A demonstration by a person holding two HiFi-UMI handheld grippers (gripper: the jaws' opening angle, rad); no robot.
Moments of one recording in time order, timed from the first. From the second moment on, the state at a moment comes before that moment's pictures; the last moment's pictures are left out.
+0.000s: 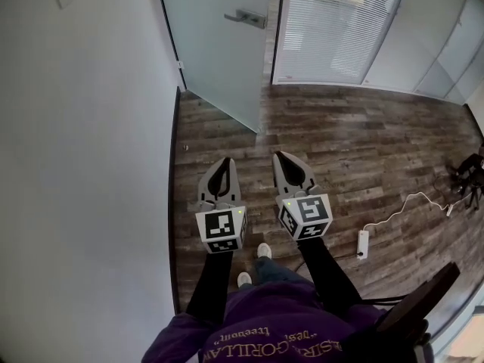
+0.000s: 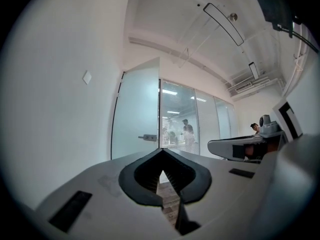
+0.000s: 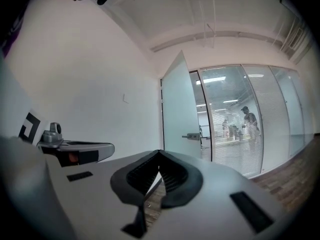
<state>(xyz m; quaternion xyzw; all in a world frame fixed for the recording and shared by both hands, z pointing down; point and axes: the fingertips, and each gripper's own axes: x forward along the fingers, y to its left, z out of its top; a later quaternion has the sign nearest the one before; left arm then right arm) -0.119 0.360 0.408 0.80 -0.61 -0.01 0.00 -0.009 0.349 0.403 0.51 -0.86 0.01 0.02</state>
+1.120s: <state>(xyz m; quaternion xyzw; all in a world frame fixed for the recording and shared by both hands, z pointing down) -0.118 0.146 0.401 0.79 -0.62 -0.02 0.00 -0.006 0.133 0.401 0.50 -0.86 0.01 0.01</state>
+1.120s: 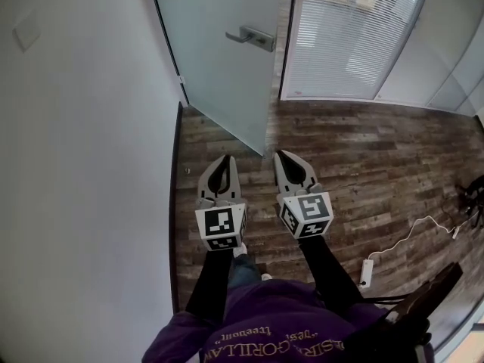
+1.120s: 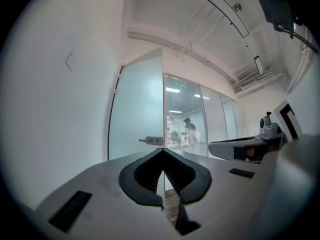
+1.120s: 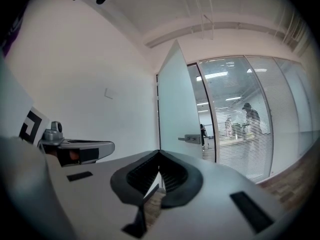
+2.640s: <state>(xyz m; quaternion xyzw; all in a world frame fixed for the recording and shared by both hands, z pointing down) -0.160 -0.156 0.402 0.80 -0.60 -0.01 0.00 -0.052 -0.163 0.399 0.52 -0.86 0.01 0.03</state>
